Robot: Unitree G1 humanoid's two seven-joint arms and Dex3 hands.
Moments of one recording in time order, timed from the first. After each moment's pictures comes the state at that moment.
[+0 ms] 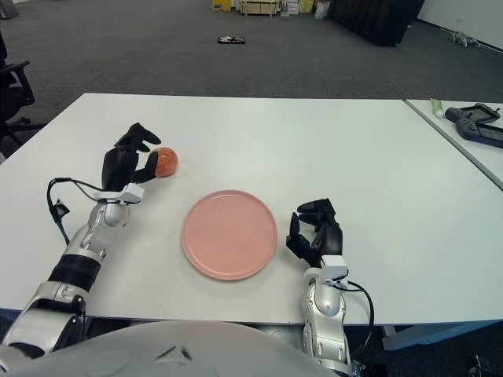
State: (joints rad) left arm -0.27 0.27 -0.11 0.45 0.64 -0.44 0.49; right arm 0.39 0.10 -0.09 -0.06 -0.05 -0.30 -0.15
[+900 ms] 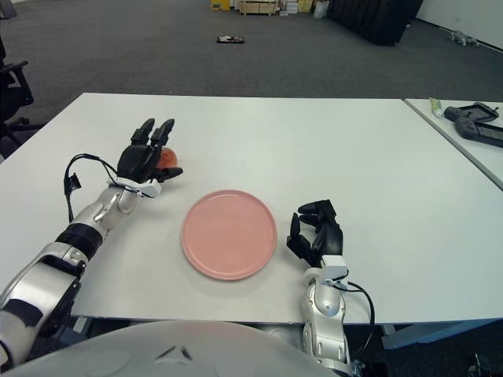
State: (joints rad) left arm -0.49 0.34 -0.36 0.85 0.81 -0.36 0.52; right arm 0.38 0.11 -0.09 -0.05 -0.04 -0.30 -0.15
